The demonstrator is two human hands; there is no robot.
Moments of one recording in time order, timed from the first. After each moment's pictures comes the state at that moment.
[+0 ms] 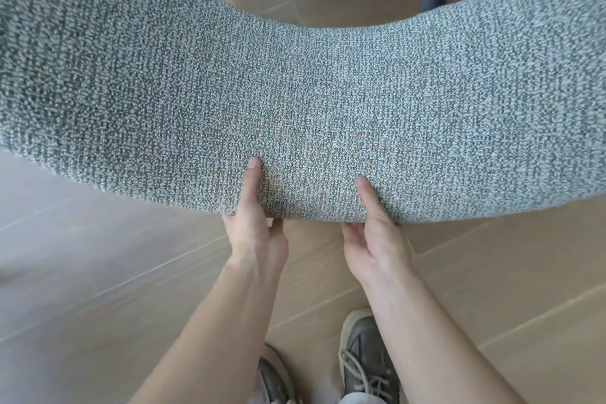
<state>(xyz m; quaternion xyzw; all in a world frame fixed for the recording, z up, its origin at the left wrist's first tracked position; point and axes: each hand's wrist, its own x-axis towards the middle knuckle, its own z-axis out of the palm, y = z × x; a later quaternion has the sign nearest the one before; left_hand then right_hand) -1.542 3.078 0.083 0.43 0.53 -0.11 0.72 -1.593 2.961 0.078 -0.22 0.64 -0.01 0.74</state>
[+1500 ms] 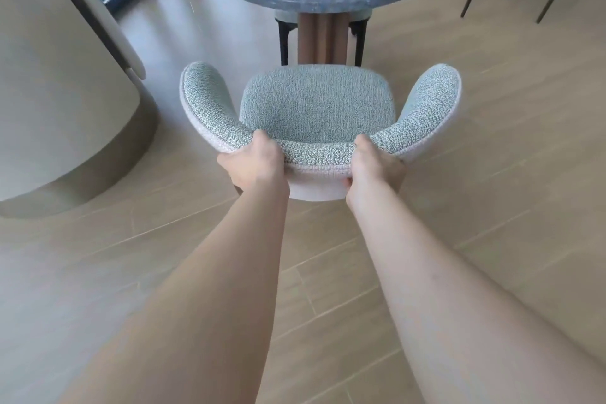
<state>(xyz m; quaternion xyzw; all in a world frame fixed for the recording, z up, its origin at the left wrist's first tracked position) -1.122 2.924 0.618 0.61 0.42 0.04 0.67 -1.161 2.808 0.607 -0.46 0.56 -0.14 0.68</state>
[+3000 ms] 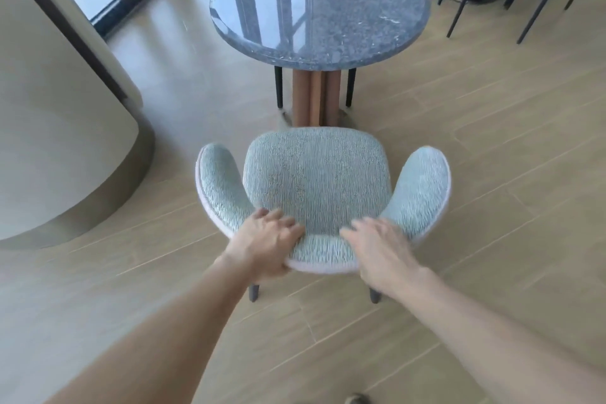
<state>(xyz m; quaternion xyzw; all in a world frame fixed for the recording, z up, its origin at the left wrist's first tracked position) -1.102 2.985 0.650 0.90 -0.43 -0.12 -0.04 -1.189 2.768 0.649 -0.99 -0.07 0.09 0.03</state>
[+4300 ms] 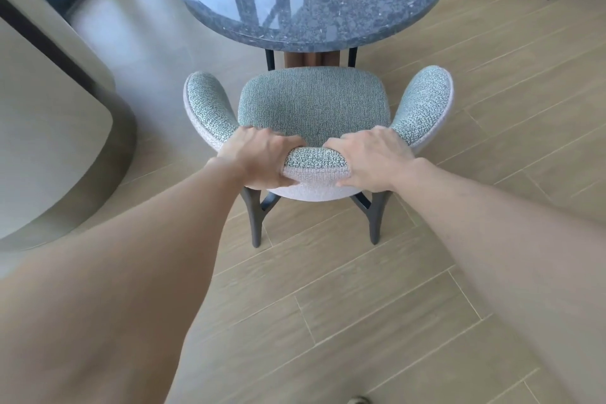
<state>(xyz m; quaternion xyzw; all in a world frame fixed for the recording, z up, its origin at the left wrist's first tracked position) -0.899 2.902 0.651 0.91 -0.41 -0.06 -0.07 -0.981 2.688 0.657 -0.99 -0.12 0.08 -0.03</state>
